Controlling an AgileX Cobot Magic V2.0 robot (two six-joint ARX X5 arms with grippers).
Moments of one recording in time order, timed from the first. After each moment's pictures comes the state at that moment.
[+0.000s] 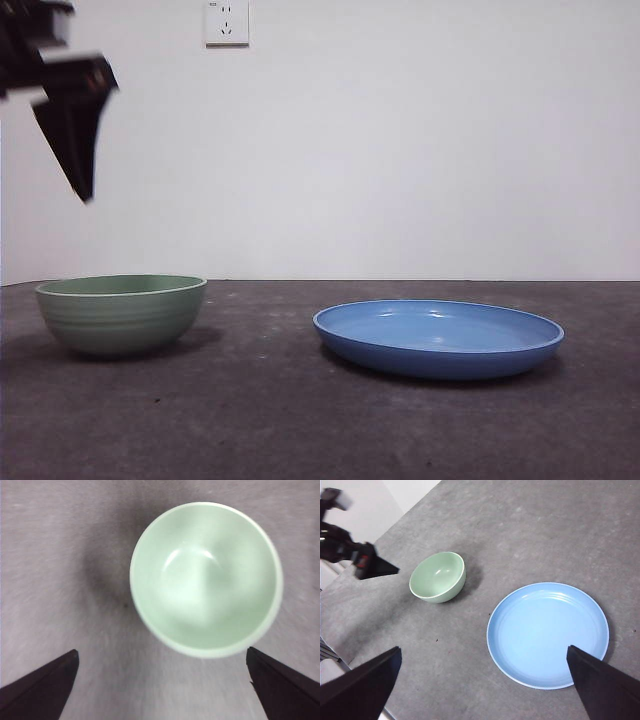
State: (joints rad) left arm -0.29 1.31 1.07 -0.81 -0.05 -0.17; right arm 0.33 0.72 0.99 -0.79 -0.42 0.16
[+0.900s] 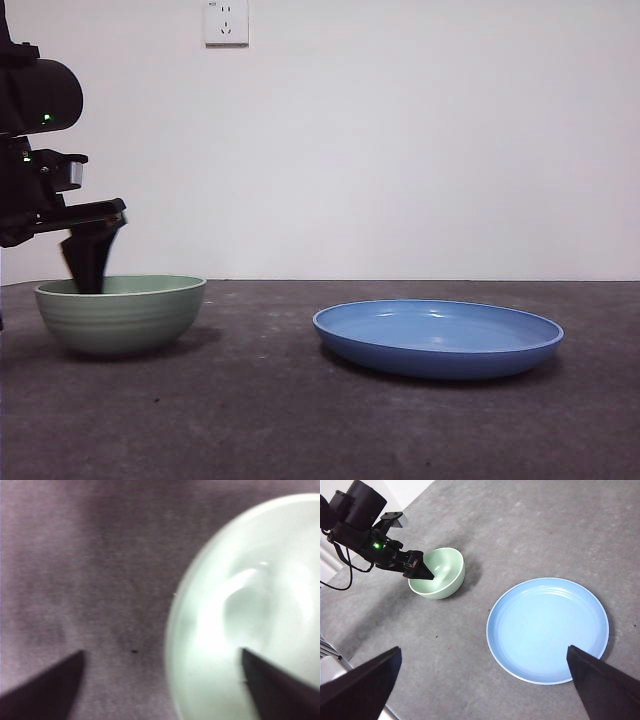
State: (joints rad) left arm -0.15 1.66 1.07 -0.61 0.08 -0.17; right arm 0.33 0.72 0.99 -0.80 -0.42 0.16
